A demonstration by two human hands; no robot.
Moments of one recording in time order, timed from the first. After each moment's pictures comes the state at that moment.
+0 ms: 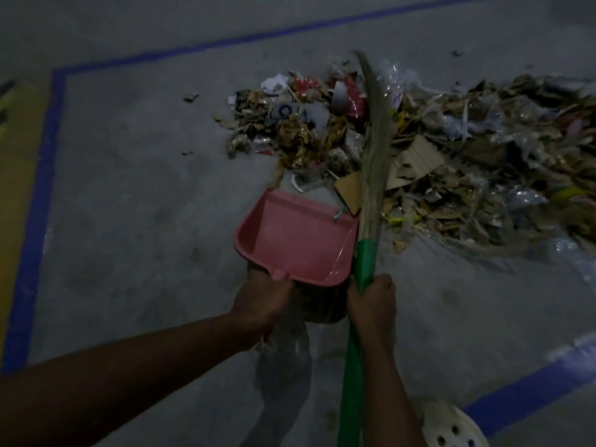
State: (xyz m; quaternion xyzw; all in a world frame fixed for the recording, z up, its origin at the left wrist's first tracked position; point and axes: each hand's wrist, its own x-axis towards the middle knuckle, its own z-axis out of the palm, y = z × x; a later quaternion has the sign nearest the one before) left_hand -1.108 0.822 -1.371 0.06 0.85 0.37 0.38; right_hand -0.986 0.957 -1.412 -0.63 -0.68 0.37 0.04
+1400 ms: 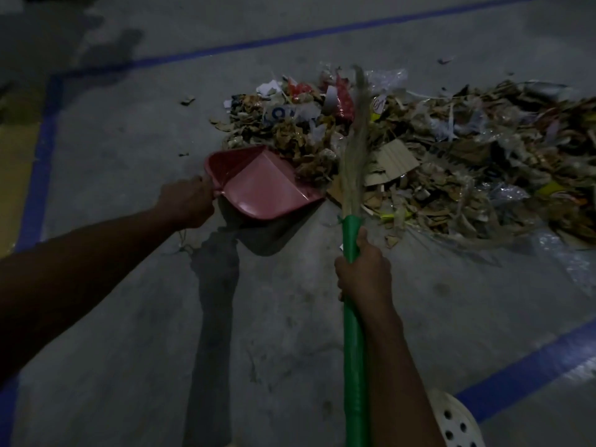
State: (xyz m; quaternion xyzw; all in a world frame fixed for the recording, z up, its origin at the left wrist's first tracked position) left_hand -1.313 0.821 -1.366 0.37 0.92 -0.08 0.07; right_hand -1.001 0.958 -1.349 -0.53 -0.71 0.45 0.06
